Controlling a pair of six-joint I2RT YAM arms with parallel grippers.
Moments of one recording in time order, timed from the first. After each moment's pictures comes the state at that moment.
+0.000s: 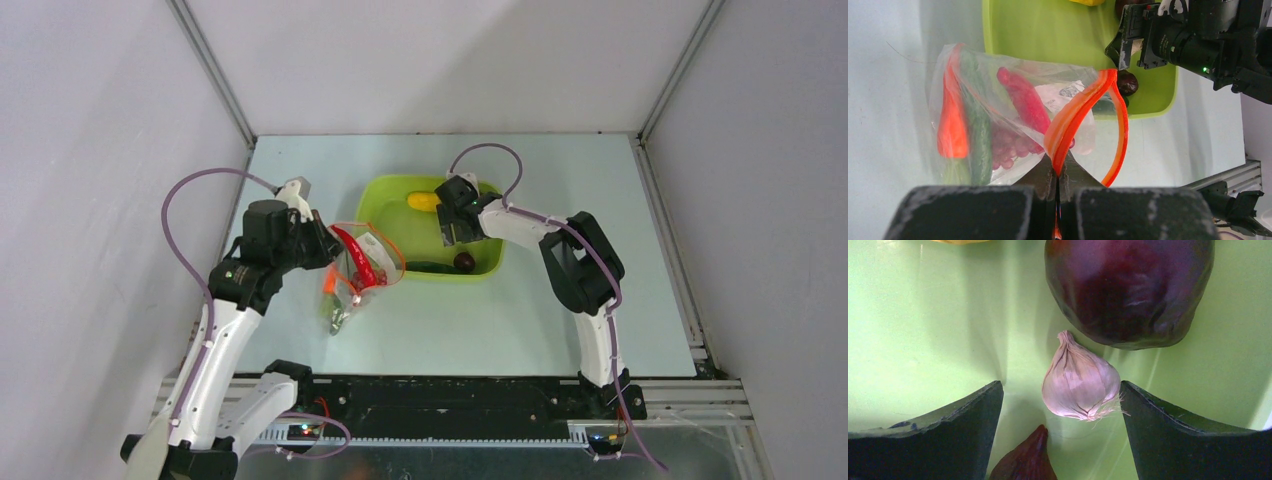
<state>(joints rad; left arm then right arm) -0.21 0.86 0.97 -0.72 0.20 -0.42 0.66 2.07 1.50 -0.50 0.38 0.39</state>
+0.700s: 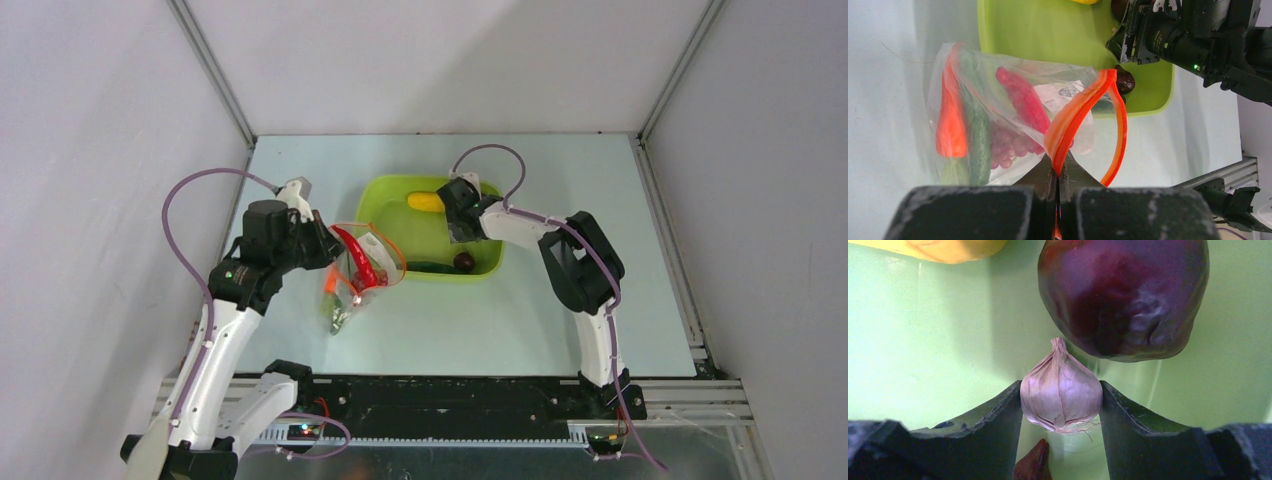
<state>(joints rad) -0.21 0.86 0.97 -0.72 0.21 -0.42 0.66 2.07 1.47 -0.42 0.39 0.41</state>
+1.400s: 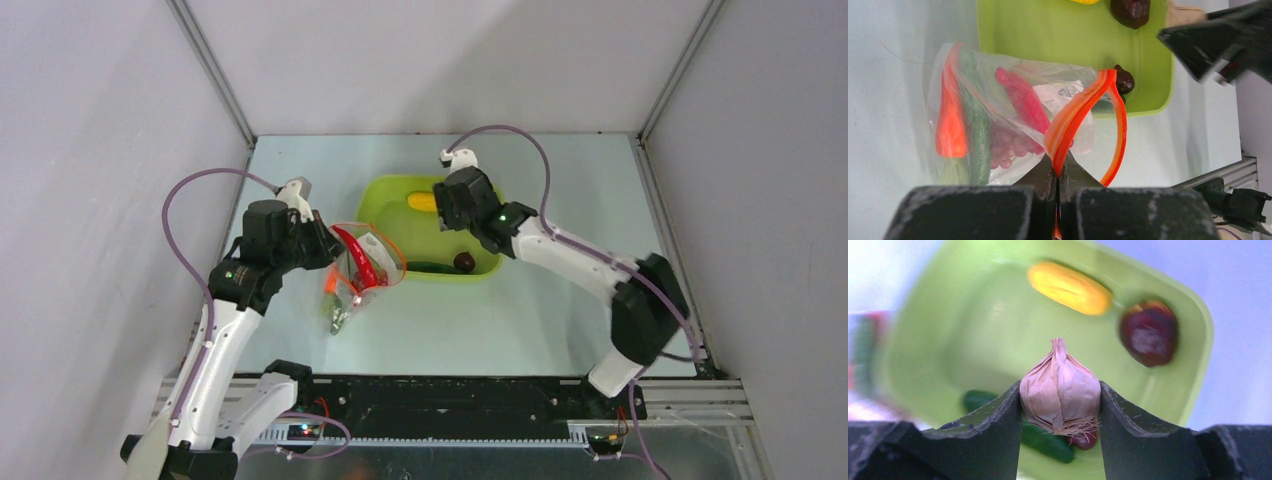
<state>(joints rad) -0.21 0.86 0.97 -0.72 0.21 -0.42 0.74 1.72 1.34 -0.30 0.36 0.30</state>
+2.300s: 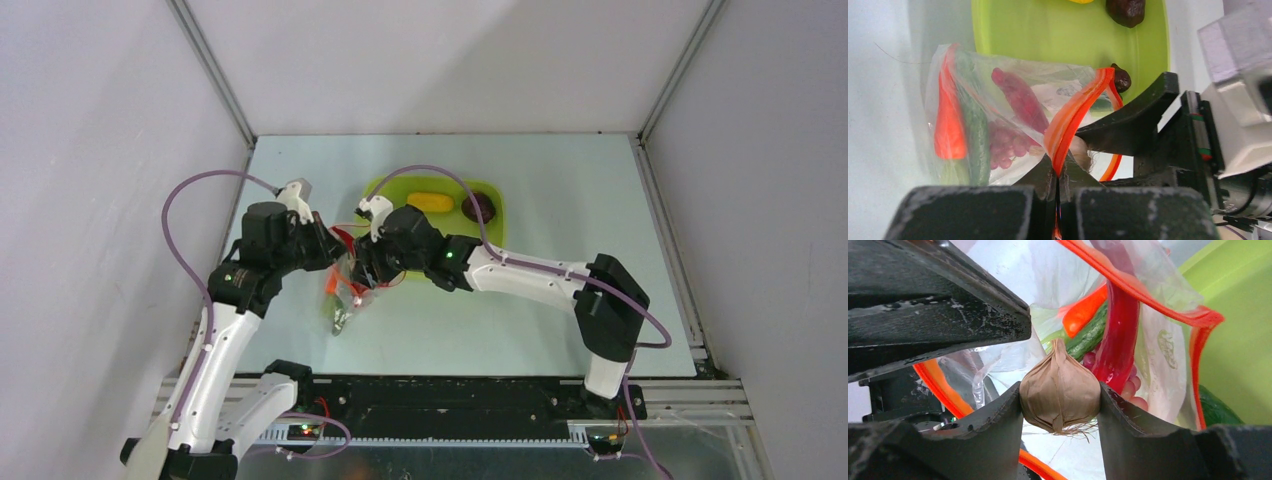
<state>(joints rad) -0.21 0.85 0.96 -0.71 0.23 -0.42 1.07 1.78 1.41 -0.08 -0.12 0.38</state>
